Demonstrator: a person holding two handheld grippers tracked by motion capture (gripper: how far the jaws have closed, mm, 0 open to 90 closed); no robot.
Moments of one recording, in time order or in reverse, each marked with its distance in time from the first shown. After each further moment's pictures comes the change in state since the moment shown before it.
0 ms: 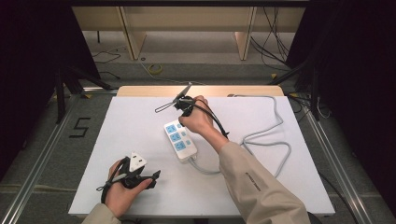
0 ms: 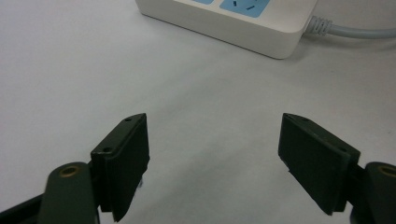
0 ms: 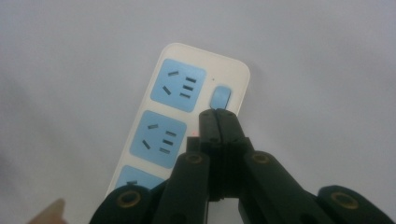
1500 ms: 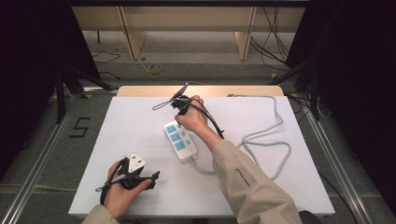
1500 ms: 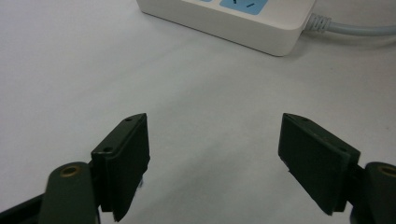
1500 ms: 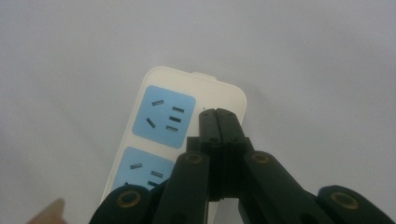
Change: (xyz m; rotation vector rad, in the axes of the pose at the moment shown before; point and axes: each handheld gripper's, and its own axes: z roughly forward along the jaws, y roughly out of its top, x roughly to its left) left arm 0.001 -0.002 -0.002 0.001 -0.002 0.002; right arm -0.006 0.014 0.026 -0.006 -0.006 0.036
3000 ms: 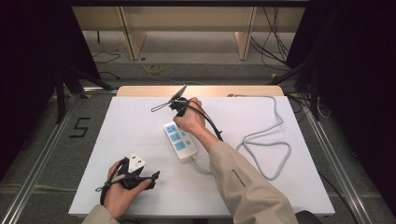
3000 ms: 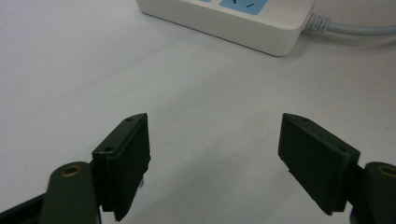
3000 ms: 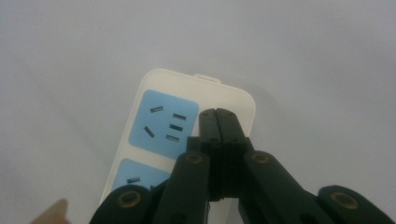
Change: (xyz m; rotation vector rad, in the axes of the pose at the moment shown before) left arm 0.000 0.000 0.000 -0.001 -0.002 0.001; right arm 0.002 0.001 0.013 0.010 -0.003 0.007
